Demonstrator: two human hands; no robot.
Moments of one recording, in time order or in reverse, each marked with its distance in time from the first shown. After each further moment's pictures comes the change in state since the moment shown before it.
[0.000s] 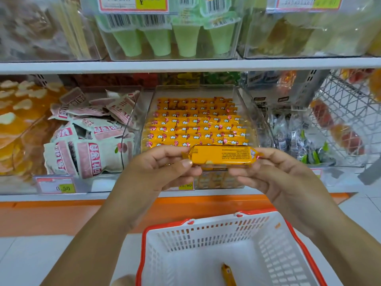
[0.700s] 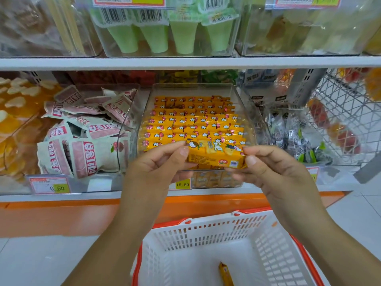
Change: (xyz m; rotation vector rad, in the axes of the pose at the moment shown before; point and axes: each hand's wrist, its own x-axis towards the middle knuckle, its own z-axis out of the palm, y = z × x) left_hand 0.000 -0.008 0.025 -0.004 0.254 0.103; right_hand -0.004 0.012 0.003 -0.251 0.031 -0.213
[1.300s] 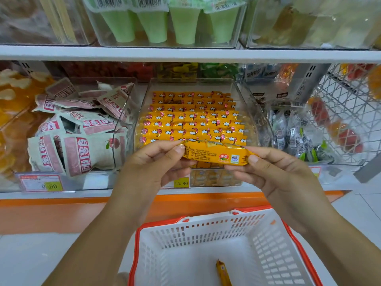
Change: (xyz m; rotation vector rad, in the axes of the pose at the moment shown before) left_hand 0.017 -0.010 -0.015 -0.121 -0.113 -0.117; right_hand 0.010 -0.003 -0.003 0.192 -0.038 0.171
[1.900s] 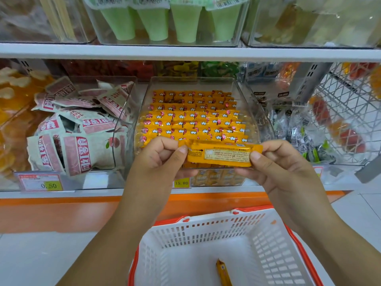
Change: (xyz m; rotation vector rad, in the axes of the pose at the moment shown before) left_hand -0.002 -0.004 0.012 0.209 0.046 0.092; right_hand 0.002 0.007 -0.002 -0.035 0.045 -0.099
